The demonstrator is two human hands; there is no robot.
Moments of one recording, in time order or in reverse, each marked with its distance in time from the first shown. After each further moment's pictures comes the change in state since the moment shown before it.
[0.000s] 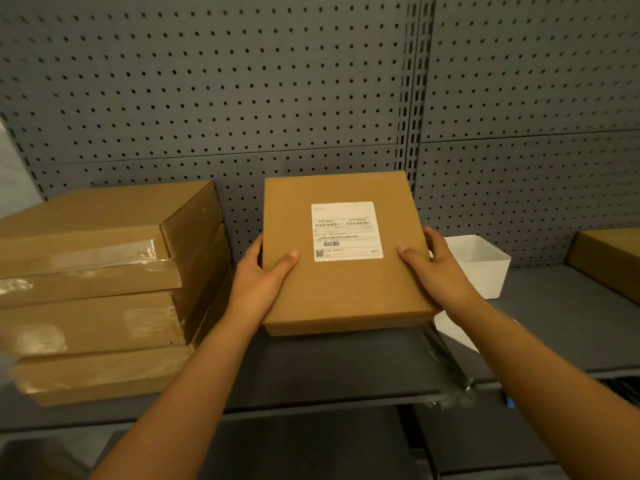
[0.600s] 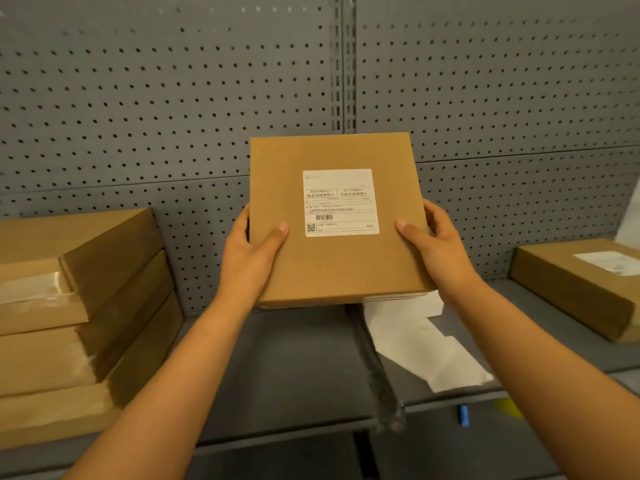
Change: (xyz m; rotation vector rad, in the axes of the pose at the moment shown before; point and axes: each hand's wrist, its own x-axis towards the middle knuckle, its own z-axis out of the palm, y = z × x) left_hand 0.004 0.066 0.092 -0.088 -0.001 0.257; right_hand 0.031 -0.004 -0.107 0.300 0.125 -0.201
